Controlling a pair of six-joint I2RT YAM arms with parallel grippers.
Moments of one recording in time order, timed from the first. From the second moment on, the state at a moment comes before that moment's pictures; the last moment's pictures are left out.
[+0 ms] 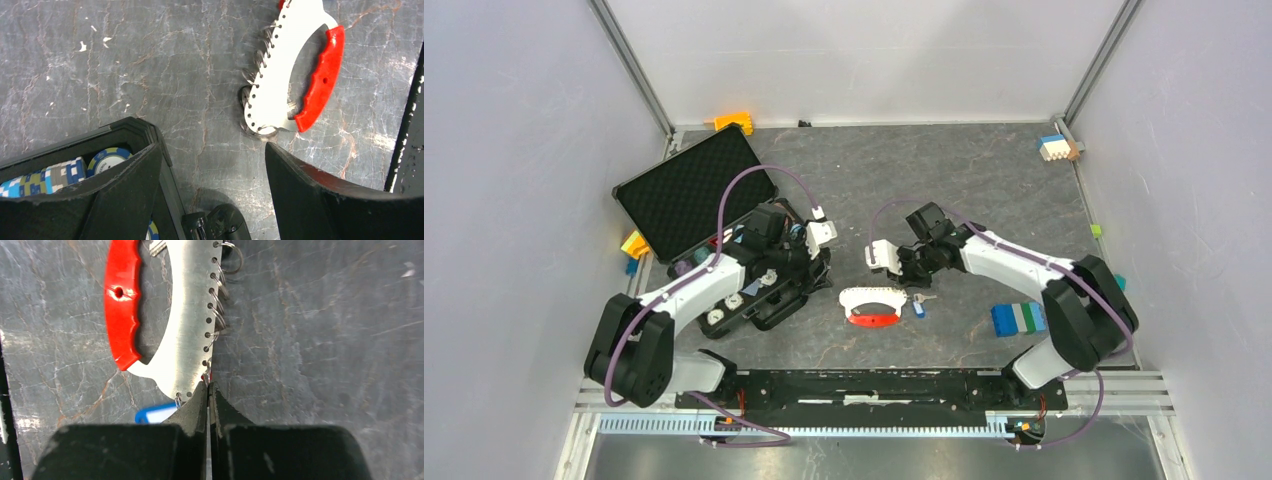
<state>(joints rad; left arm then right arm) -0.44 1.32 0.71 -0.20 0.63 0.52 0.62 1.56 0.92 -0.52 -0.51 -0.94</state>
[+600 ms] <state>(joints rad) -0.49 1.46 0.96 -0.21 0.91 0.58 0.63 1.29 0.92 -0.53 -0.54 -0.93</state>
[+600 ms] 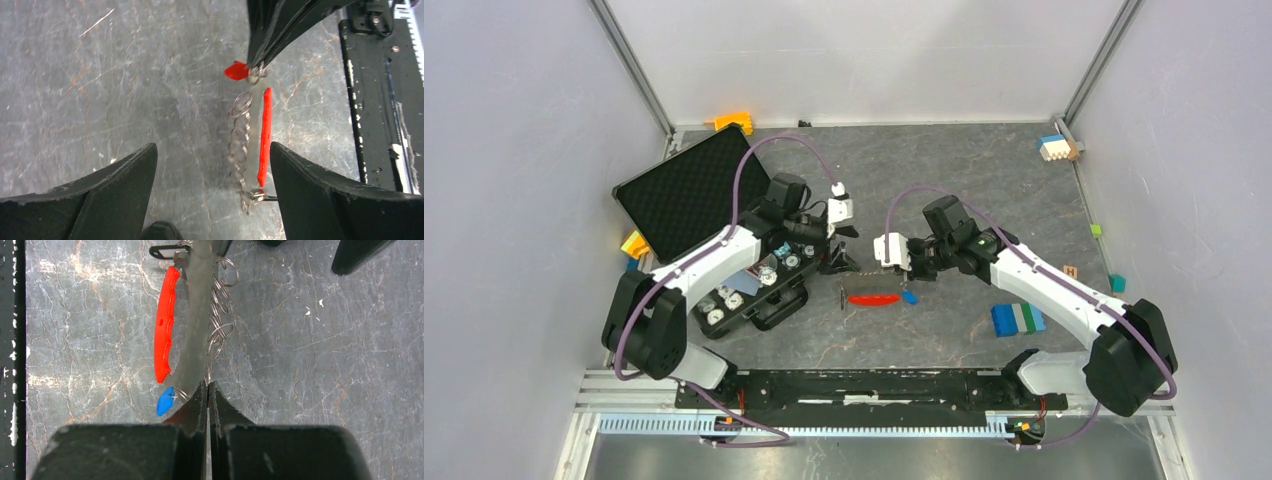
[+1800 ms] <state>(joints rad) -0.65 1.72 1.16 -0.52 0.96 0.83 0.63 1.16 0.82 -0.42 -0.58 -0.81</state>
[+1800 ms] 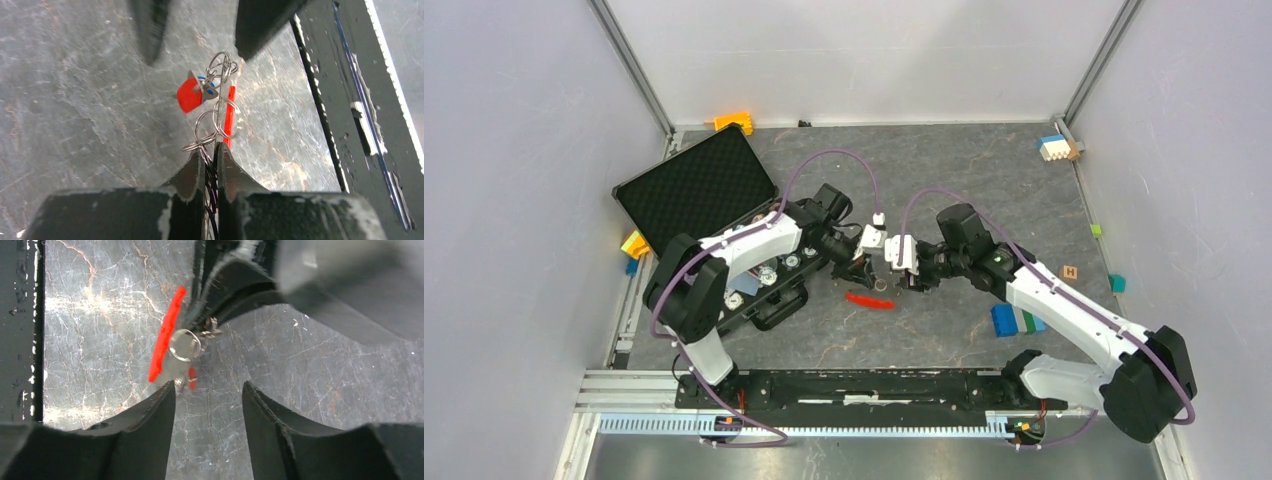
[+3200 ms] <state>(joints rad) -0.64 1.36 0.97 -0.92 1.06 1.60 0.79 1.34 0.80 -0.36 -0.97 -0.87</state>
